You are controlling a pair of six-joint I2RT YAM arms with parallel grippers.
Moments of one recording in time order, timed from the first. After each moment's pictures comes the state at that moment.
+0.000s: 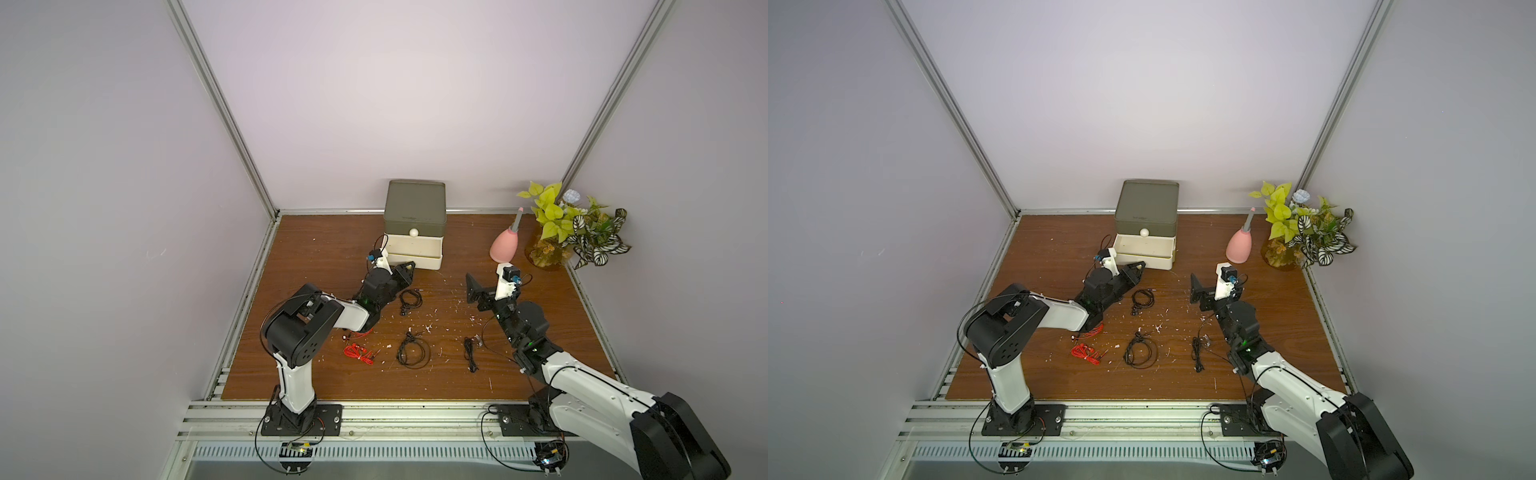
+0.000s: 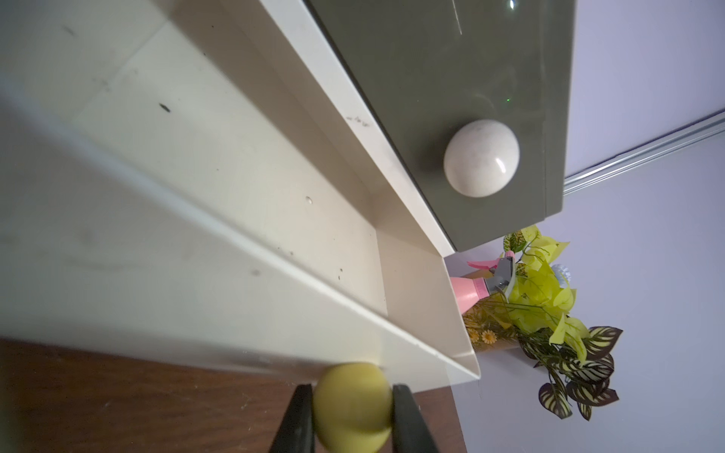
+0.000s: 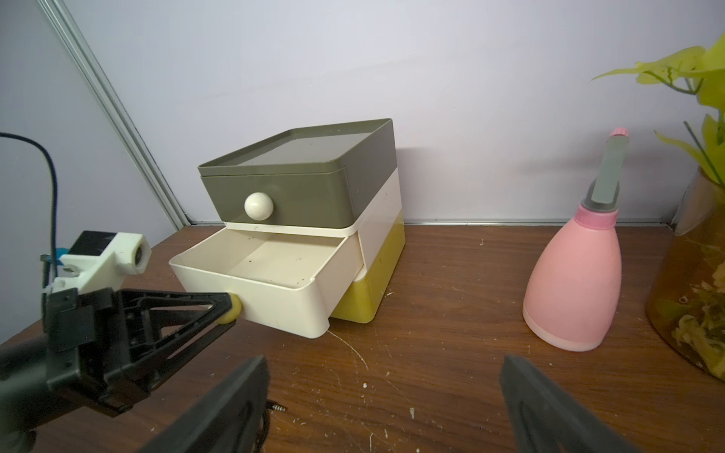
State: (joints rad) left arm -0.63 1.84 0.73 0.96 0.00 -1.03; right arm 0.50 0.99 0.26 0.71 0.24 0.18
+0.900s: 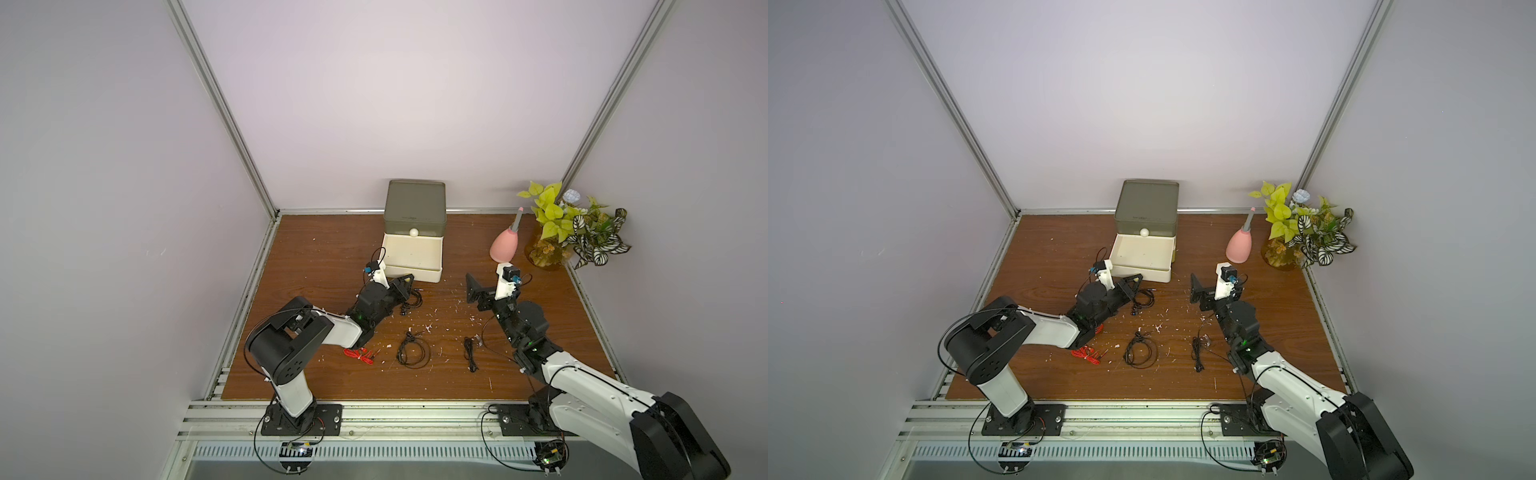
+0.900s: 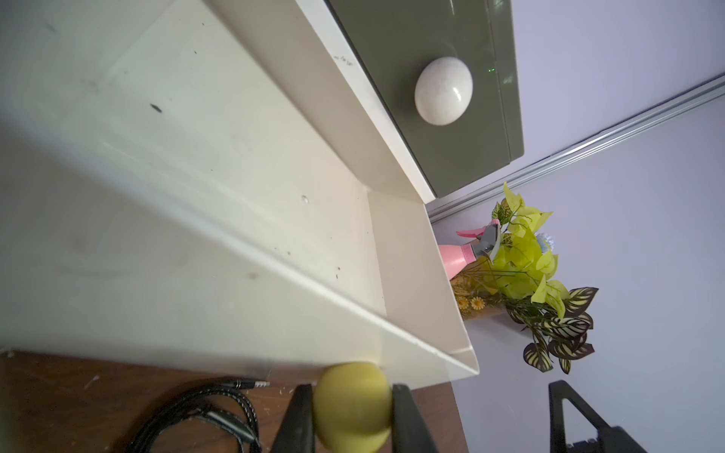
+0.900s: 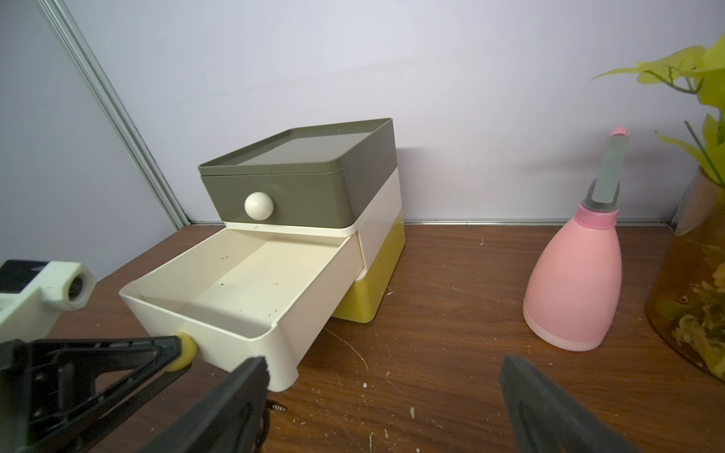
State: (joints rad) left arm -0.69 1.72 0.56 1.00 -0.03 -1.04; right arm 0.50 0.99 0.26 0.71 0.24 0.18
